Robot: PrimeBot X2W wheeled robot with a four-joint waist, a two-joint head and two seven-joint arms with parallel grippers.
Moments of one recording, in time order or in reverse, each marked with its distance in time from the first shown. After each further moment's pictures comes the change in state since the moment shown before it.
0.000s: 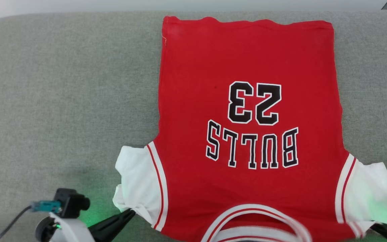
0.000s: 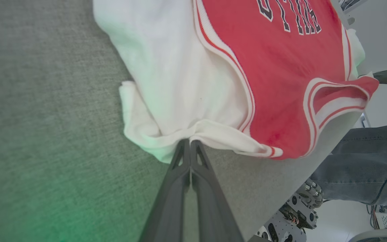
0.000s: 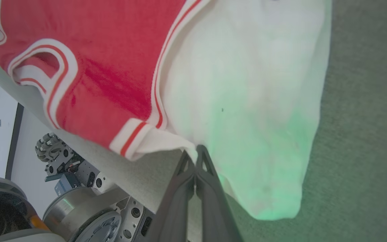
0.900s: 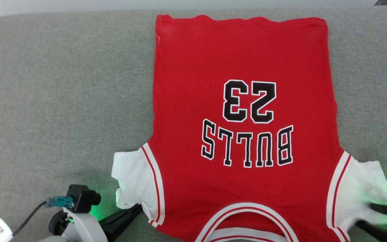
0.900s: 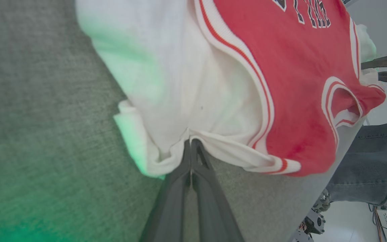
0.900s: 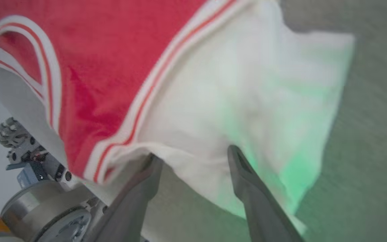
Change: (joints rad) left arm -0.006 -0.175 0.000 0.237 0.055 -0.047 0.000; right arm 0.016 0.207 -0.174 0.093 -0.271 0.005 0.194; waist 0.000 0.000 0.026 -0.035
